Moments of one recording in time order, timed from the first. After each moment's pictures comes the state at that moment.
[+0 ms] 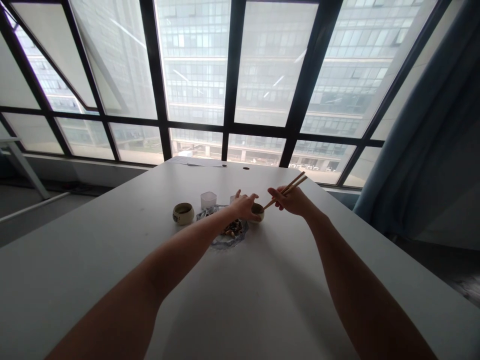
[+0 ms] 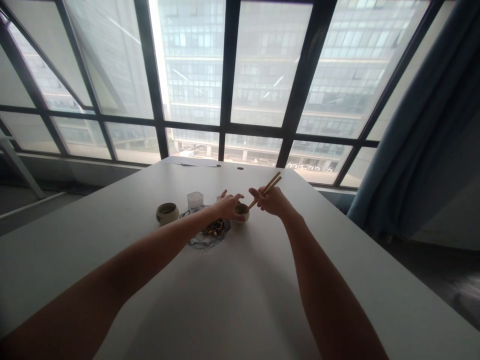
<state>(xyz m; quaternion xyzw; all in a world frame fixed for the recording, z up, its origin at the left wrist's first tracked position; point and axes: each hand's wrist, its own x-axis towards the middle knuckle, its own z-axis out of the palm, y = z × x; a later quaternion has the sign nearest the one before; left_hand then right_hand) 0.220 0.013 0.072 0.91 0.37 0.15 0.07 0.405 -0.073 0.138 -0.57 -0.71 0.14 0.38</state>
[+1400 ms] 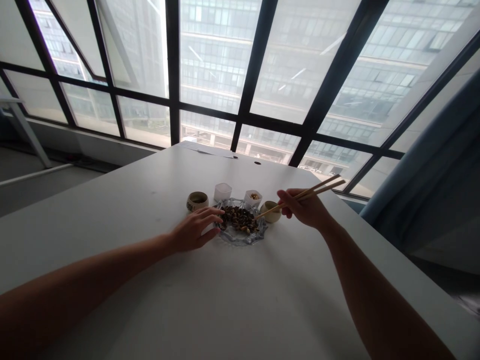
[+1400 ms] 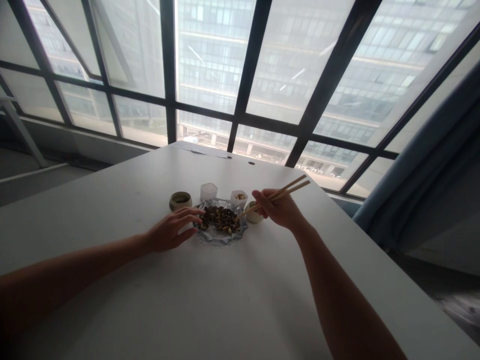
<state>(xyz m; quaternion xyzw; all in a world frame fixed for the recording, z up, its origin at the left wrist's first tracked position) 0.022 -0.078 0.023 0.90 0.21 0.39 0.02 0.342 -0.097 0.143 -0.50 -0.76 0.18 0.37</state>
